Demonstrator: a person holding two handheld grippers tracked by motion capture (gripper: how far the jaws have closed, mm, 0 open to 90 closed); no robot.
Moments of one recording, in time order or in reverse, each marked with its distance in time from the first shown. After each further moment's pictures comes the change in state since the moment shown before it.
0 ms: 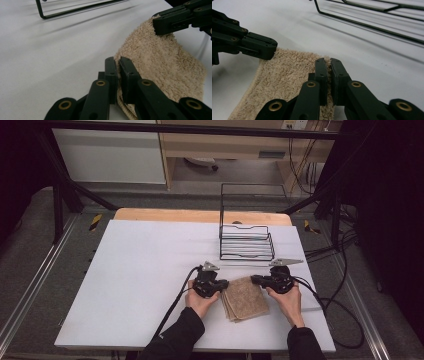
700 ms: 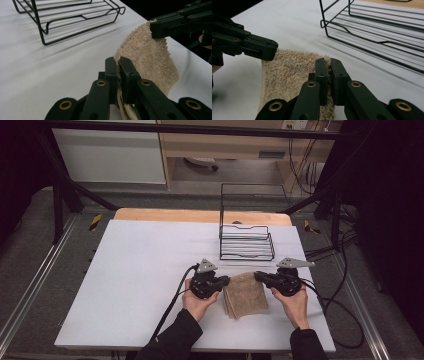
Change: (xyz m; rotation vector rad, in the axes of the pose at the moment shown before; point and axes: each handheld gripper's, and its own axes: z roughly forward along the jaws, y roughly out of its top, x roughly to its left) left arm -0.021 0.013 -0.035 -0.125 -0.016 0.057; right arm 0.019 0.007 -0.034 -0.134 -0.004 -0.044
